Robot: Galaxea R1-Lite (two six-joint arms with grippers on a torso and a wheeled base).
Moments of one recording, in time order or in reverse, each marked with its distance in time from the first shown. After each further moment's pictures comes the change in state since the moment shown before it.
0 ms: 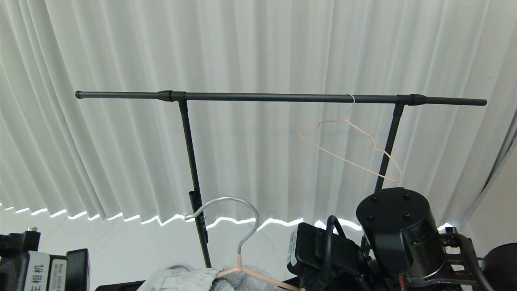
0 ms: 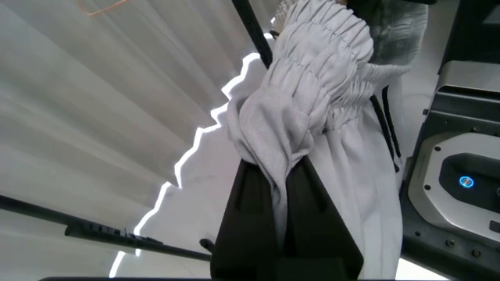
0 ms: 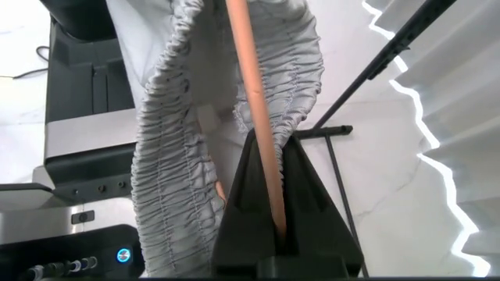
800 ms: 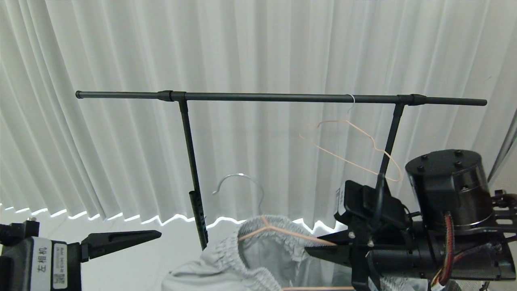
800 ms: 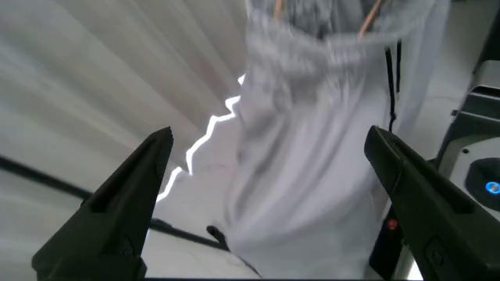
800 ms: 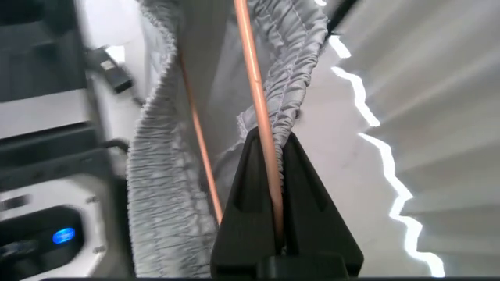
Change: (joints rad) left arm 0.101 -0.004 0.020 0.000 0.008 -0.003; right arm -0.183 -0.138 -0.023 0.141 -0.023 -0.127
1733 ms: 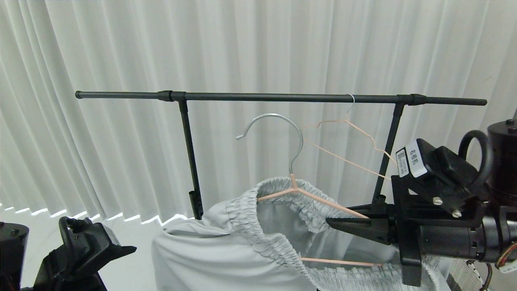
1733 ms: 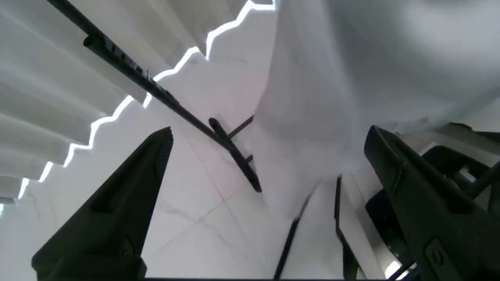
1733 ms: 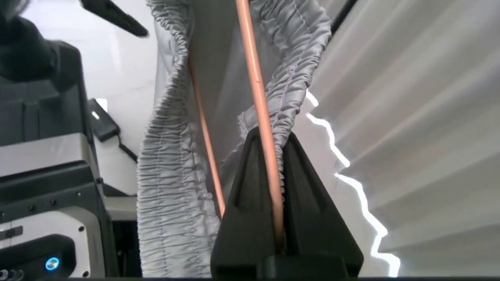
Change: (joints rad) left arm 0.386 0.163 0.145 -0.044 -0.022 -0.007; right arm -0.070 -0.148 0.005 -0.040 0.108 -0.003
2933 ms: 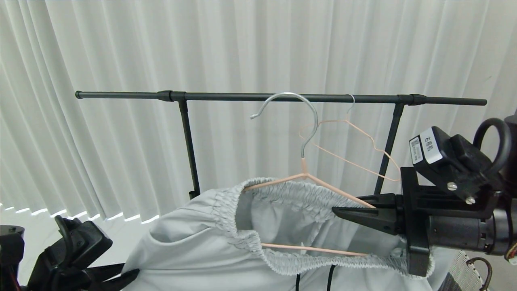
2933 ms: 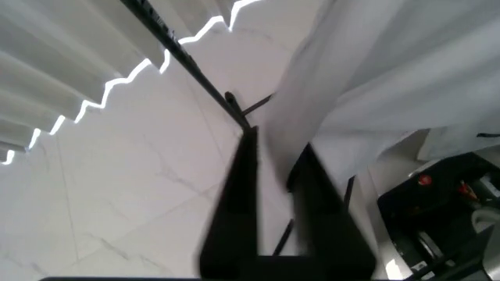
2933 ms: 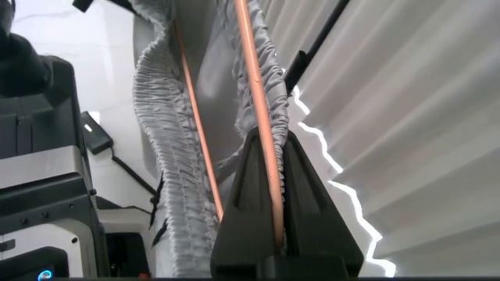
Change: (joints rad) left arm 0.160 0.027 0.029 -0.014 0.008 0.022; right arm -0.028 -0.022 -0.001 -0.015 -0.009 0.013
